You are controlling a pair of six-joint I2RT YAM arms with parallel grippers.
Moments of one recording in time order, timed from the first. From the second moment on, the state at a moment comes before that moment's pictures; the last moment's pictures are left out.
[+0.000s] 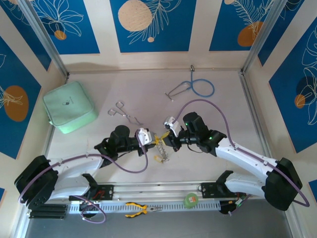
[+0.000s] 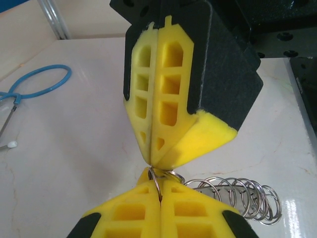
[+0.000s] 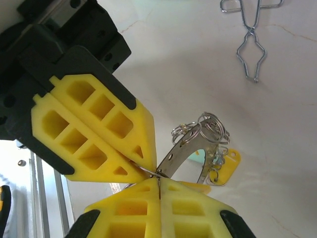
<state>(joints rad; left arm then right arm) -0.83 1.16 0.45 0.39 0.40 0.30 0.73 1.11 0.68 -0.22 -0.45 0.00</state>
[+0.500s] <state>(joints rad) -0.86 1.15 0.44 0.39 0.34 0.40 0.73 1.12 0.68 -0.22 -0.44 0.06</state>
